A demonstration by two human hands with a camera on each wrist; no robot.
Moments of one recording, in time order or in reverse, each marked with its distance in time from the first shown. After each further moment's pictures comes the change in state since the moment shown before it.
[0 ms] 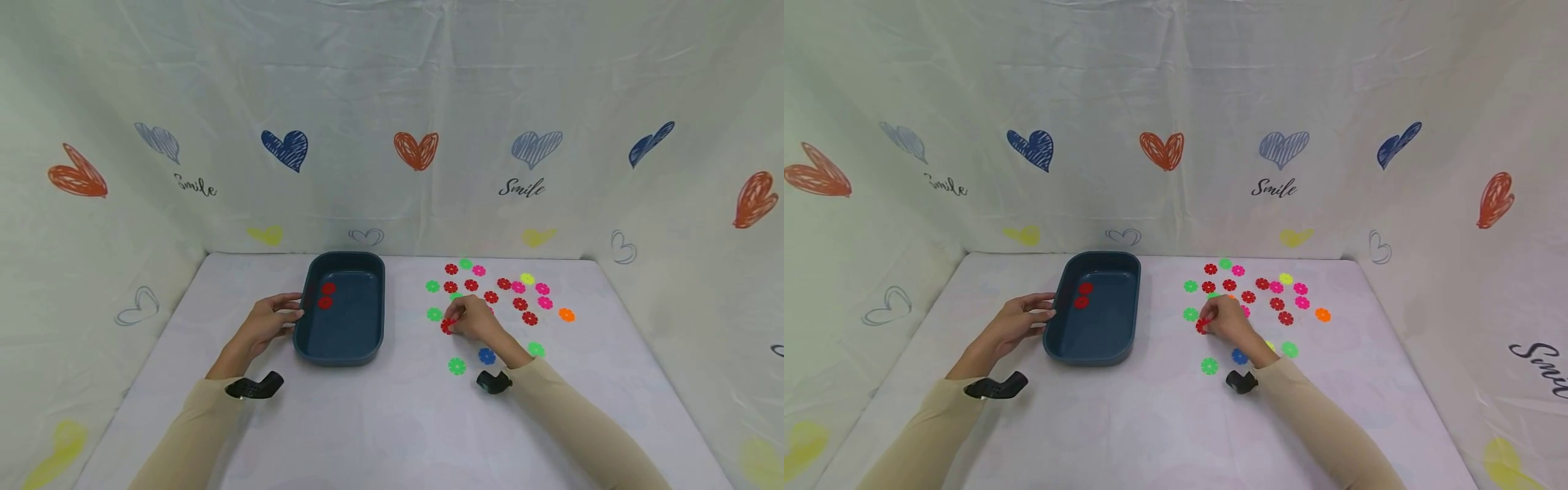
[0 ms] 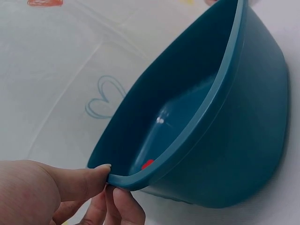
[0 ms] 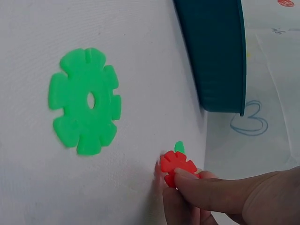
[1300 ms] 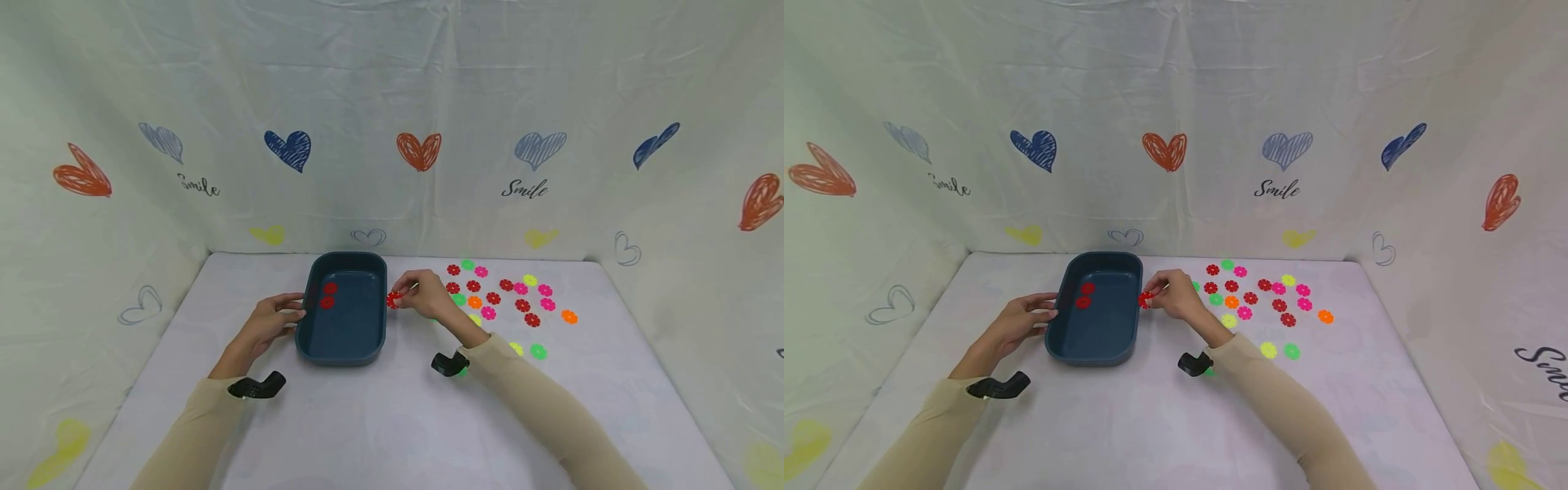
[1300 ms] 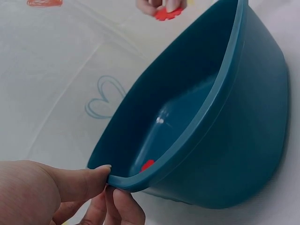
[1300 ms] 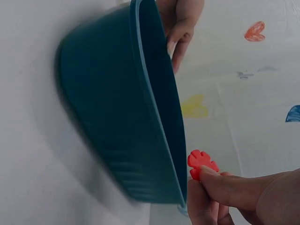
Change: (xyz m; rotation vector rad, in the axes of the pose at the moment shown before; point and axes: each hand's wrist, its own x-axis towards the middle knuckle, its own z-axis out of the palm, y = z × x) left_hand 0.000 0.000 0.000 -0.010 -0.012 0.010; right_hand 0.026 -0.099 0.023 0.187 0.005 -0.208
